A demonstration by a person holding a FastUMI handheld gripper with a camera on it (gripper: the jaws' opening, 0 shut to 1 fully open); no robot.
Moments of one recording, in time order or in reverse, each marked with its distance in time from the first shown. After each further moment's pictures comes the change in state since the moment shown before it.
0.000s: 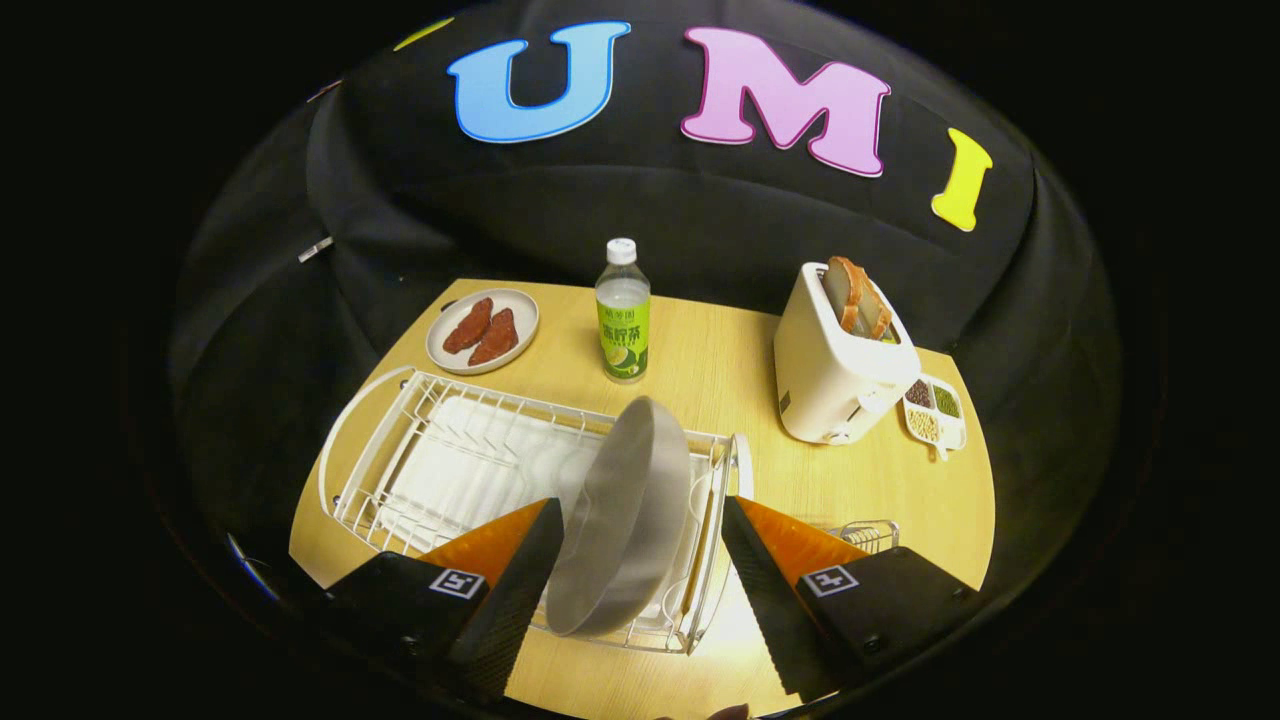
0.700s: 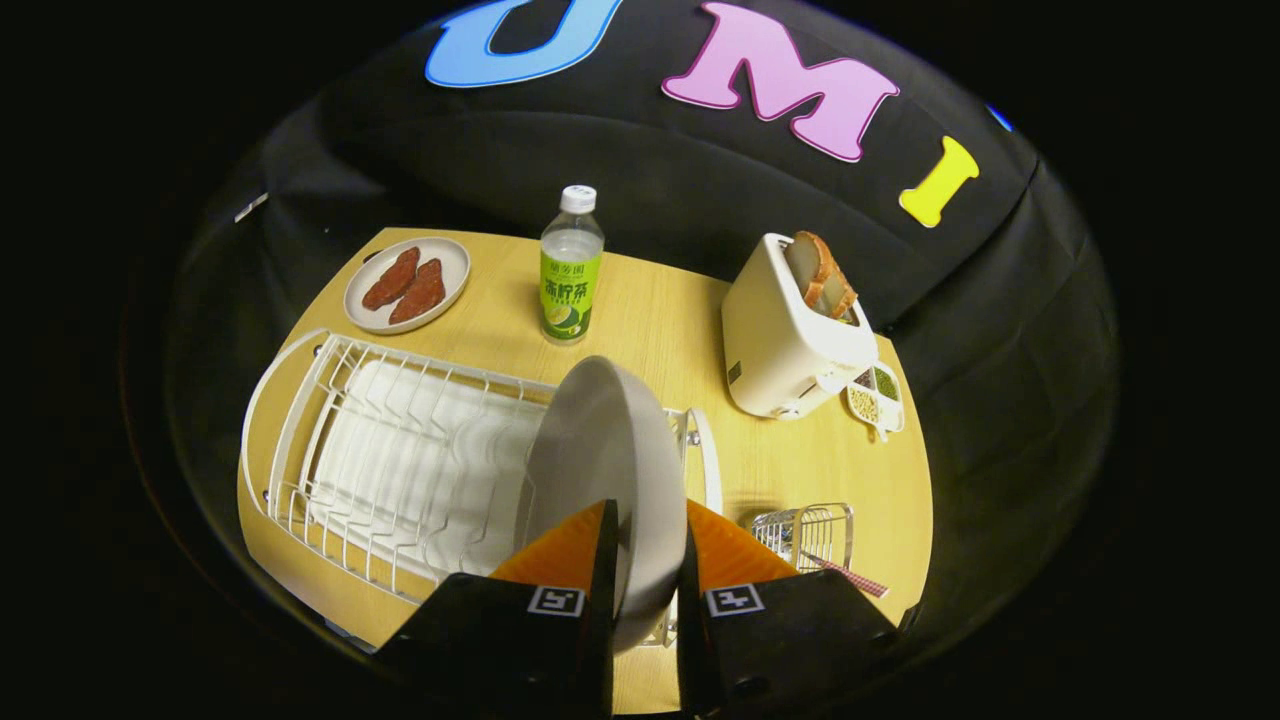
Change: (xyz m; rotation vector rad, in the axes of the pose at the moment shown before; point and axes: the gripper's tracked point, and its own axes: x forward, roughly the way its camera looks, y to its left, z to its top) arm 0.009 -0.018 0.014 -0.071 0.092 -0.240
